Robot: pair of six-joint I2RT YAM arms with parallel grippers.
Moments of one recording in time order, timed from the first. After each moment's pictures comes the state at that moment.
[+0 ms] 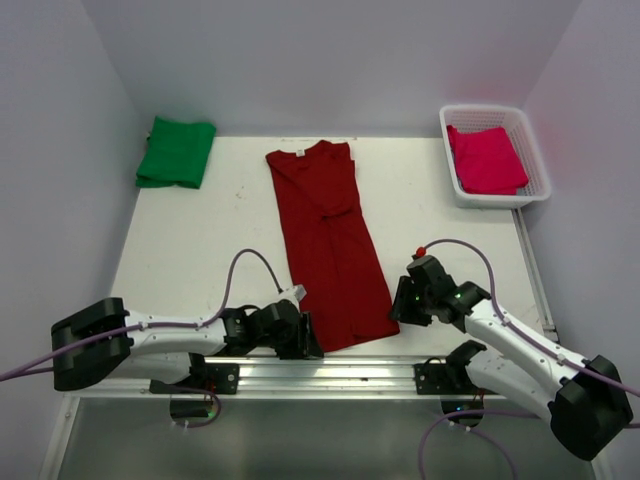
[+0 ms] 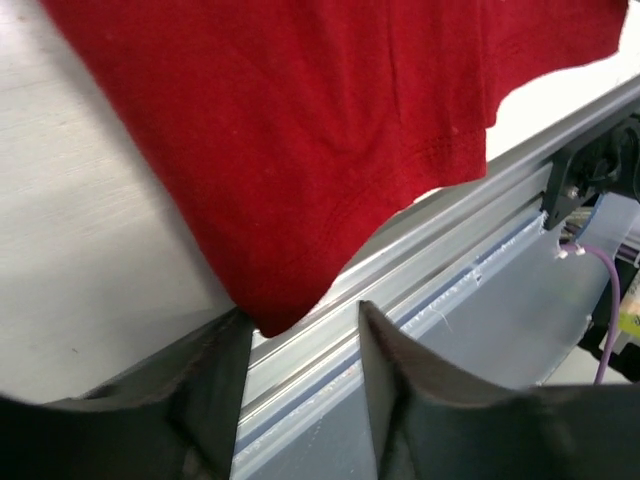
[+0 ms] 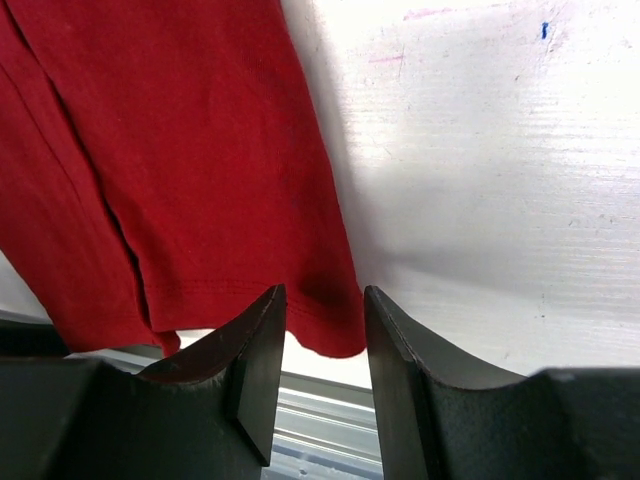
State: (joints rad) left arm -1.19 1.18 0.35 -0.03 0.05 -1.21; right arm 0.59 0.91 0.47 -0.63 -0.03 0.79
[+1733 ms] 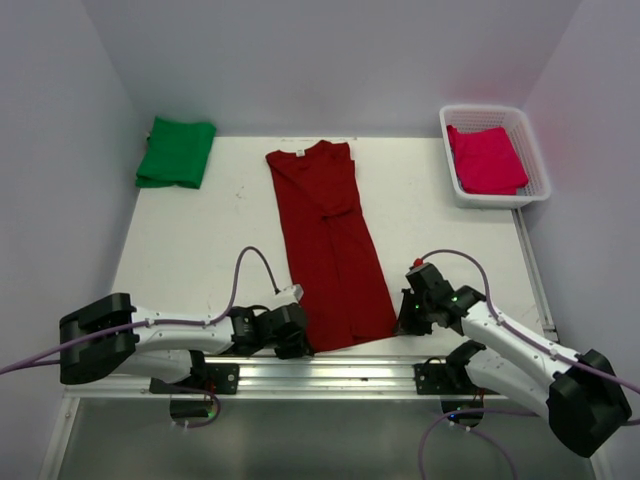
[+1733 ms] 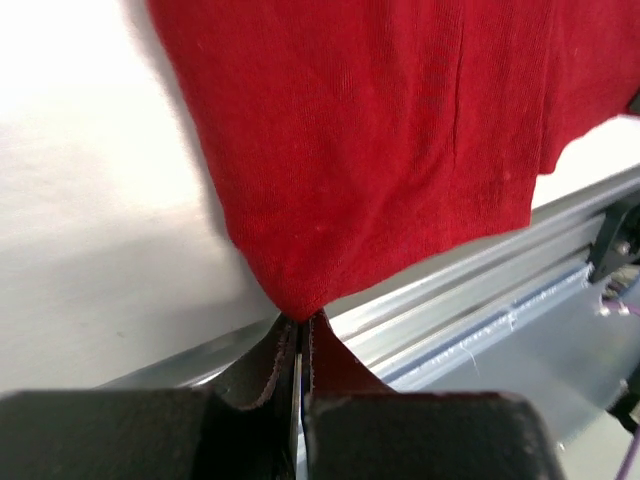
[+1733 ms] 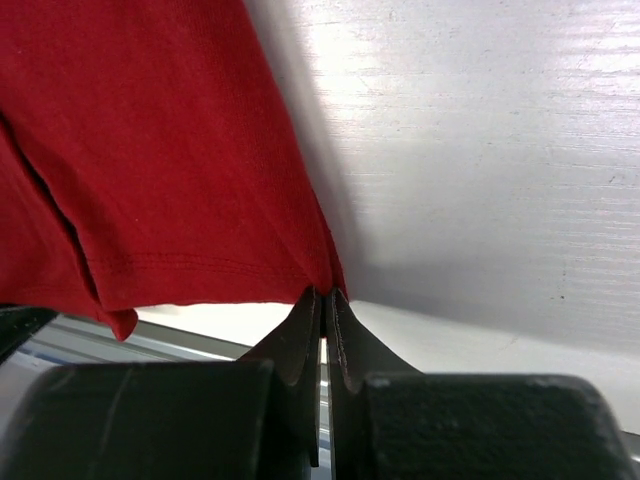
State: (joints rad) left arm -1.23 1.24 0.43 -0.17 -0.08 -1.30; right arm 0.59 0.94 0.40 -0.63 -0.12 0.80
